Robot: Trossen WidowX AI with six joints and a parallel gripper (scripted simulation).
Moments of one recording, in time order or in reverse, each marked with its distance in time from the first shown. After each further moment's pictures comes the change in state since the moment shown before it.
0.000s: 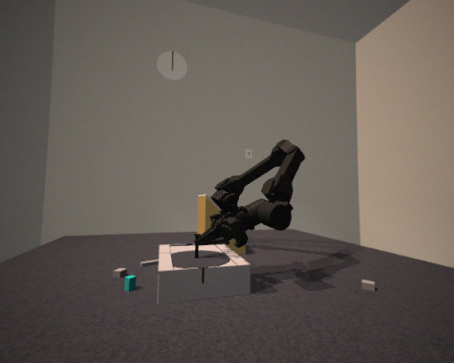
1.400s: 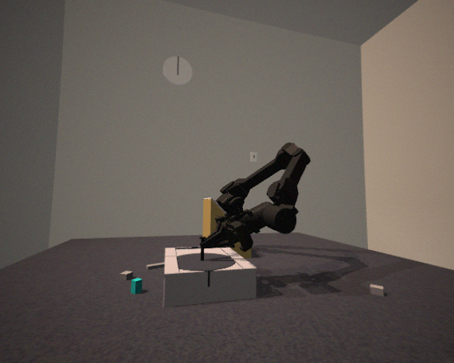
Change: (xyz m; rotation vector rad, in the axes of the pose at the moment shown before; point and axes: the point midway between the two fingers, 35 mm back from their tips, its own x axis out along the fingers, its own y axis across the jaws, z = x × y) arm 0.000 -0.005 -0.001 -0.028 0.003 -0.009
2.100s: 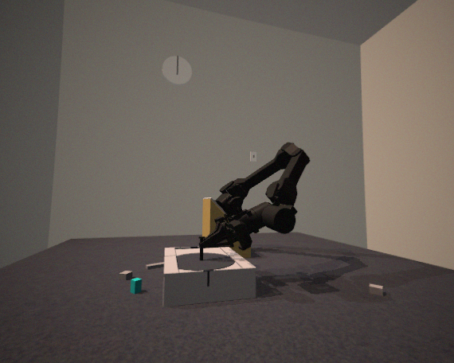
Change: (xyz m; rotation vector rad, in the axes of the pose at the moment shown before) arm 0.001 -0.001 0.000 0.027 -0.007 0.008
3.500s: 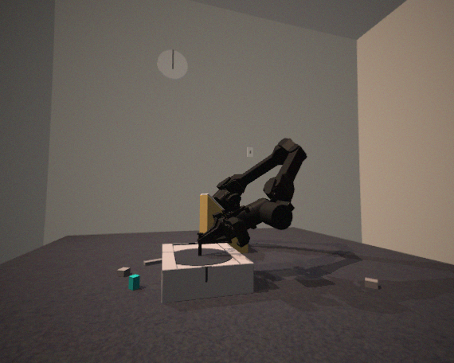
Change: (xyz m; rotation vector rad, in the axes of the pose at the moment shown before) arm -0.002 -0.005 -0.002 -0.026 0.004 -0.010
